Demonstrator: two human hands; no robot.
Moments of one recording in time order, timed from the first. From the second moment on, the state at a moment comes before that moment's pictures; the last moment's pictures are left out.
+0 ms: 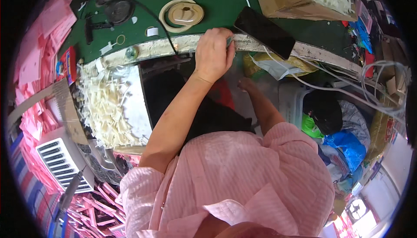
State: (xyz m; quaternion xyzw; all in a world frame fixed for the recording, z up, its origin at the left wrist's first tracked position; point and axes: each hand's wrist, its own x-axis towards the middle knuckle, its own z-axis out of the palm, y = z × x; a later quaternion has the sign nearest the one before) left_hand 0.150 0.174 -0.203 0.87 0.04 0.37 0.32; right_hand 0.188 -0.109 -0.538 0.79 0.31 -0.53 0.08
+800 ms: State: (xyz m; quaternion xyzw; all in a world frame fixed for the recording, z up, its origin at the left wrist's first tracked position) left_hand 0.160 0.161 -0.218 0.88 0.11 0.43 0.16; right_hand 0.278 0.052 -0.784 0.84 0.37 -0.37 0.10
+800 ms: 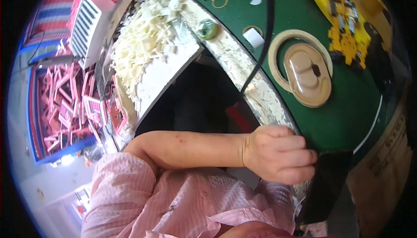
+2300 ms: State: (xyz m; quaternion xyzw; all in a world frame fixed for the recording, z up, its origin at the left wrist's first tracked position) left_hand -0.181 0.104 -0.104 0.70 0.38 0.38 0.46; right_hand 0.020 0.209 -0.173 0.45 0.84 -0.09 -0.29
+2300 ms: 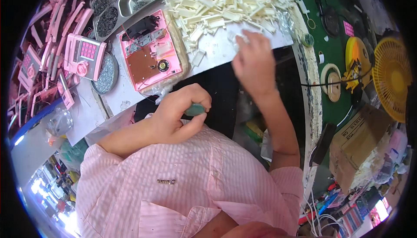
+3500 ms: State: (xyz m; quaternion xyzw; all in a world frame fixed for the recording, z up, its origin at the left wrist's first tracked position) left_hand -0.227 0.021 -0.101 0.46 0.46 0.54 0.54; right_hand 0.025 0.202 -0.198 0.38 0.86 -0.04 -0.33
